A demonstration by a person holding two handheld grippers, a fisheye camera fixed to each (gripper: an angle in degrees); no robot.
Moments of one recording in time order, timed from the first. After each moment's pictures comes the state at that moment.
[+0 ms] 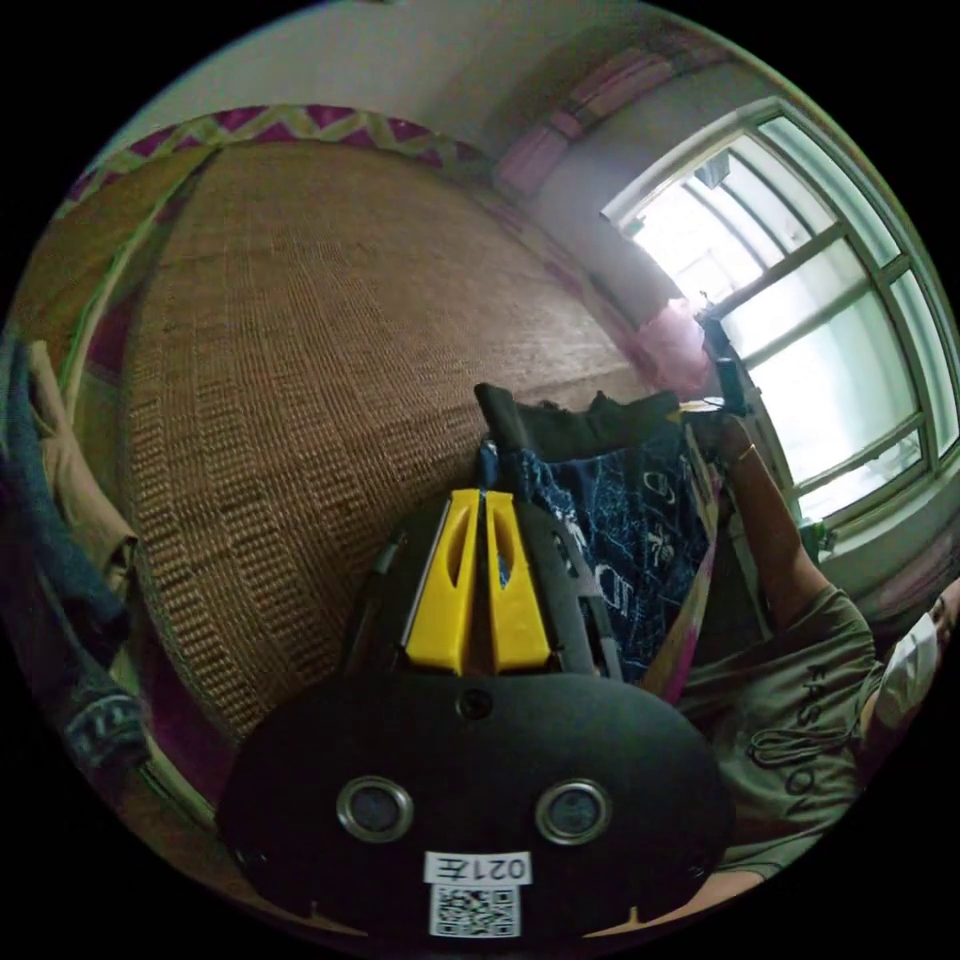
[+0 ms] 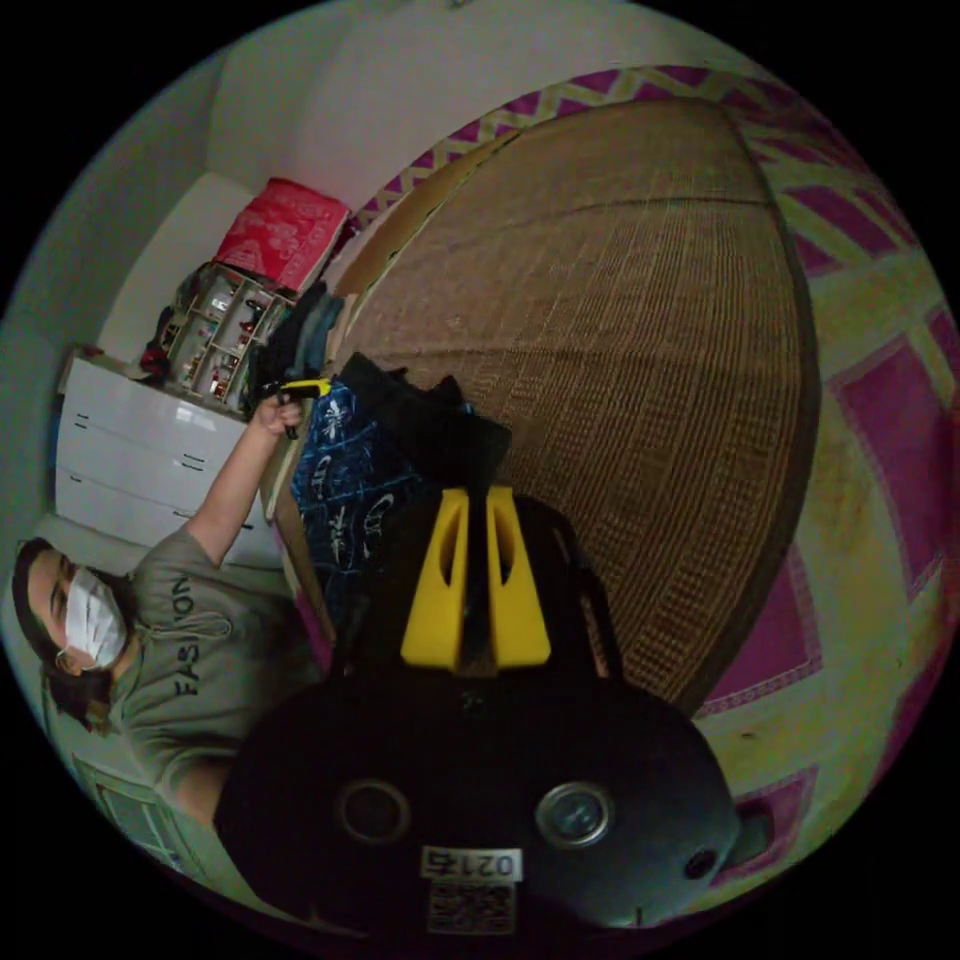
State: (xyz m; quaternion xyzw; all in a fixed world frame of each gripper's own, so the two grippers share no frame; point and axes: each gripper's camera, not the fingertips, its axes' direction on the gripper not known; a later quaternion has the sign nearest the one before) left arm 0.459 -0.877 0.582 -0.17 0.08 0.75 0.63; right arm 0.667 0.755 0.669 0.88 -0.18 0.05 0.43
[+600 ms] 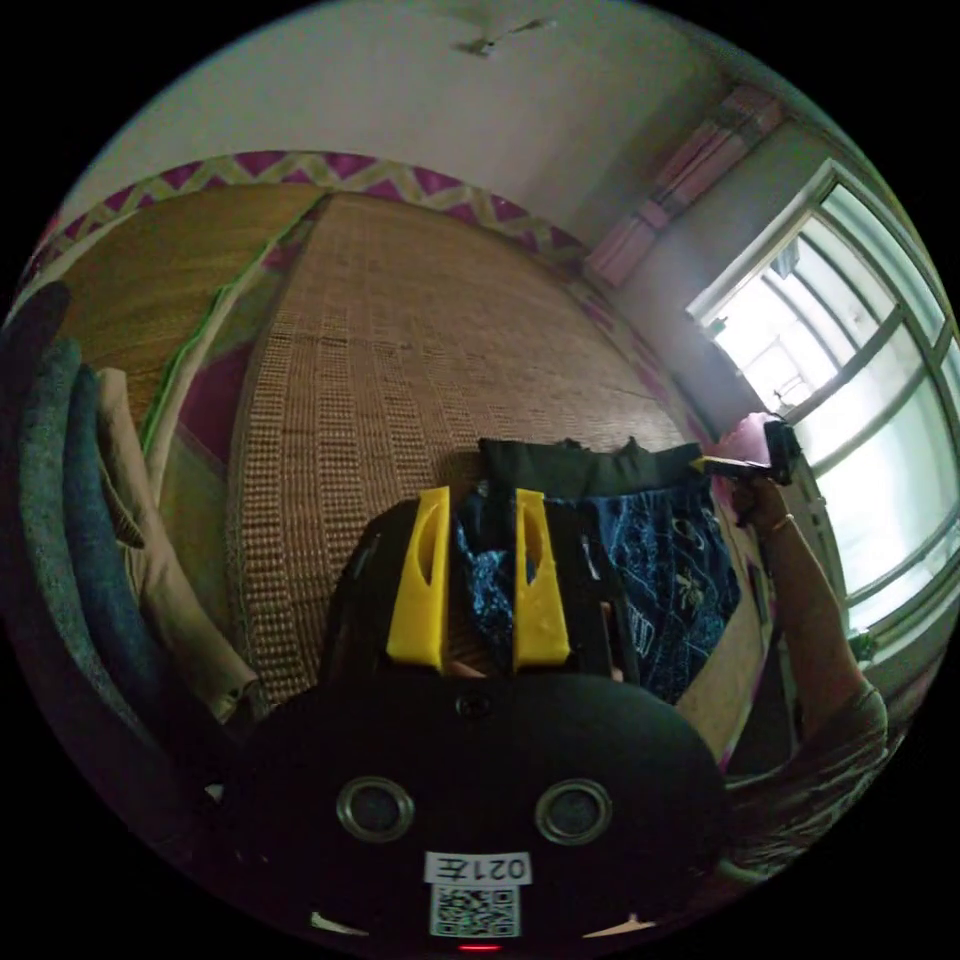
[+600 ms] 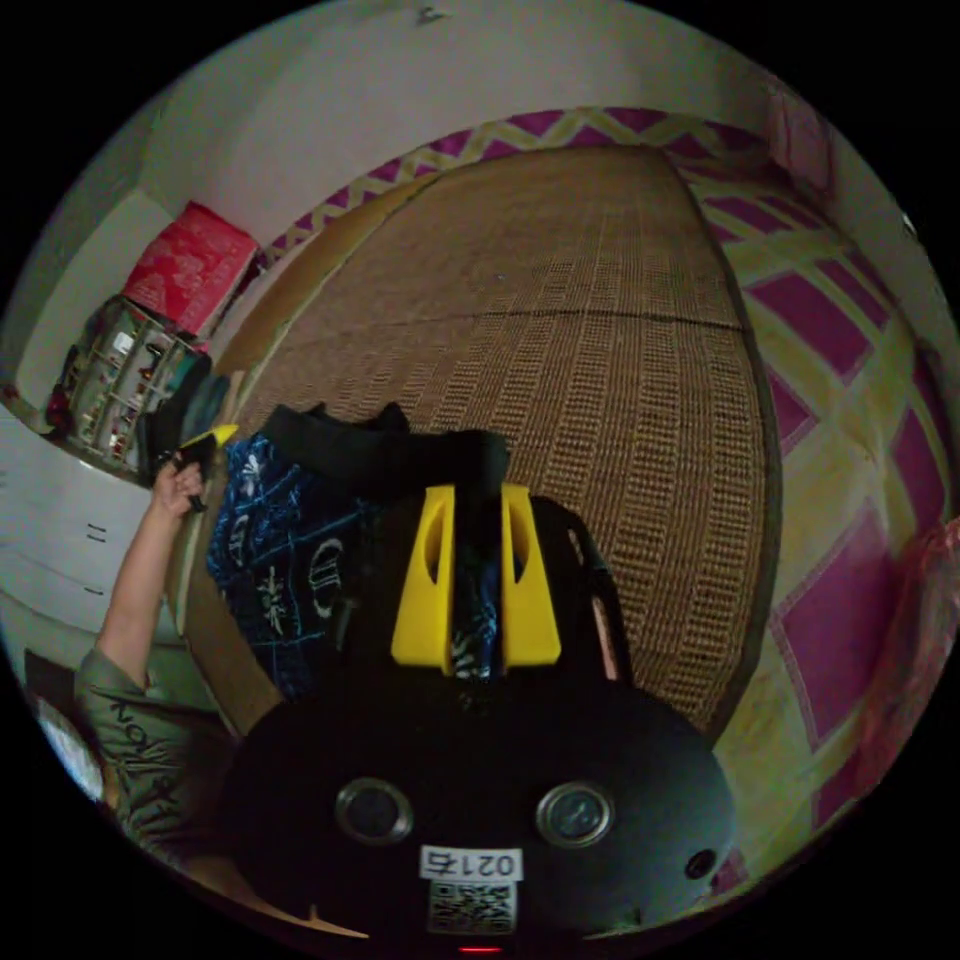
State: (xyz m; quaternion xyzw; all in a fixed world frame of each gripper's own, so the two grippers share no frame) left arm 0.531 -0.931 0.556 -0.03 0.09 0.70 0.70; right arm 0.743 0.789 0.479 0.88 -0.13 0.23 0.40
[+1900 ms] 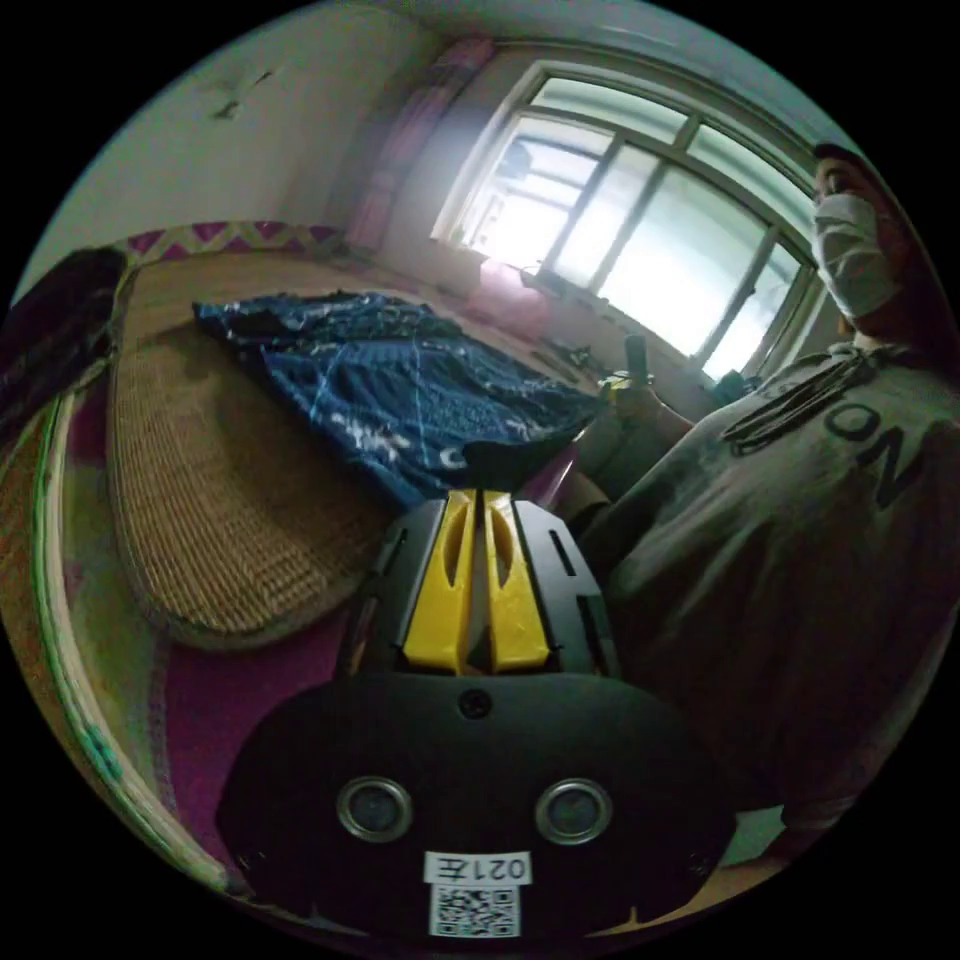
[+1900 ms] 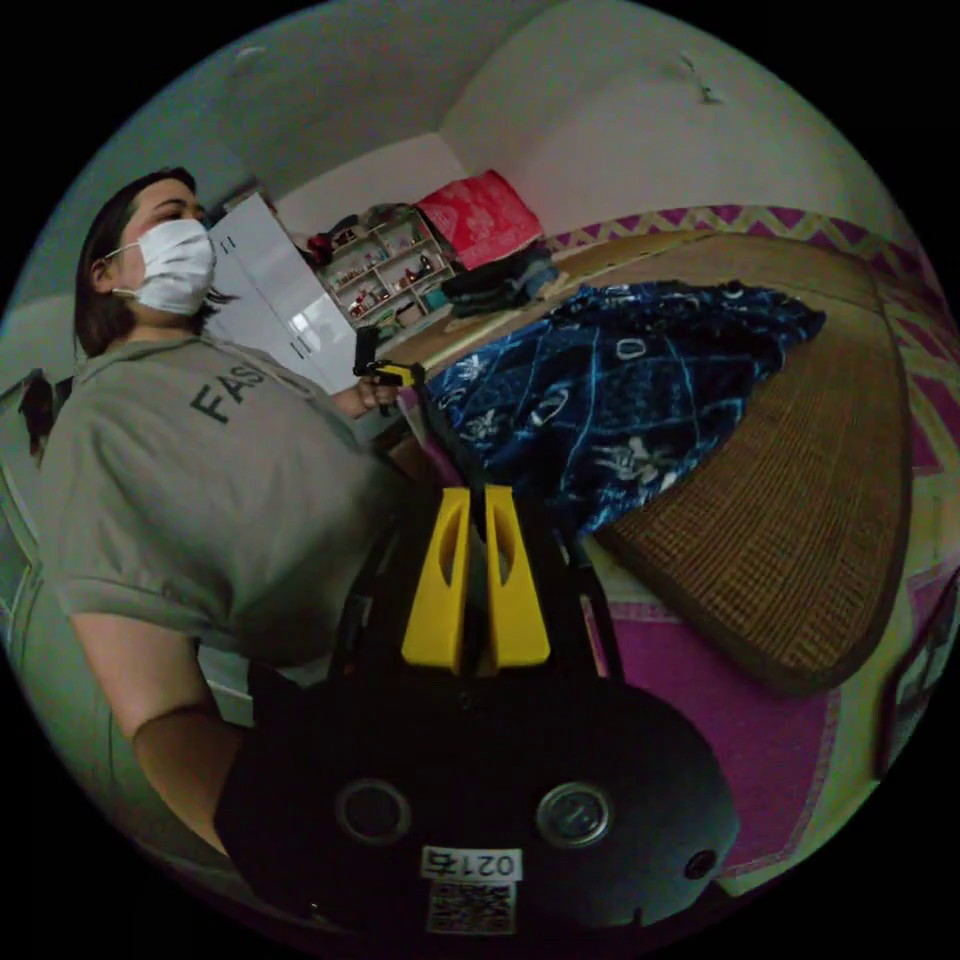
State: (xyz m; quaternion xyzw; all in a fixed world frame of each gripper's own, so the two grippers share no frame) left arm -0.007 -0.639 0.270 -0.13 0.21 0.83 0.50; right arm 0.168 0.469 0.717 0.94 0.02 -0.08 0.33
